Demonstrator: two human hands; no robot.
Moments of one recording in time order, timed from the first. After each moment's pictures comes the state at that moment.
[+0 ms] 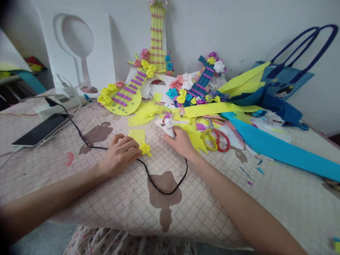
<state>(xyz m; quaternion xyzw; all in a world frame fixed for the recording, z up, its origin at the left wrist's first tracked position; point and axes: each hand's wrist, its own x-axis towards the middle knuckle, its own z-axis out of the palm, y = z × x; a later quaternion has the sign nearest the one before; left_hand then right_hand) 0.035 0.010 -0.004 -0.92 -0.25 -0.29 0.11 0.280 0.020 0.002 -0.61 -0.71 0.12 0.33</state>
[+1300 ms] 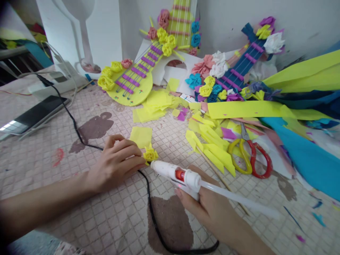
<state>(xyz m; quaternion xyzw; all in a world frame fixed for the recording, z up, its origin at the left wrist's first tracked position) 0.038 0.012 -0.002 -0.91 -0.29 -0.29 0.05 0.296 -0.056 0.015 -0.52 -0.79 0.28 0.17</state>
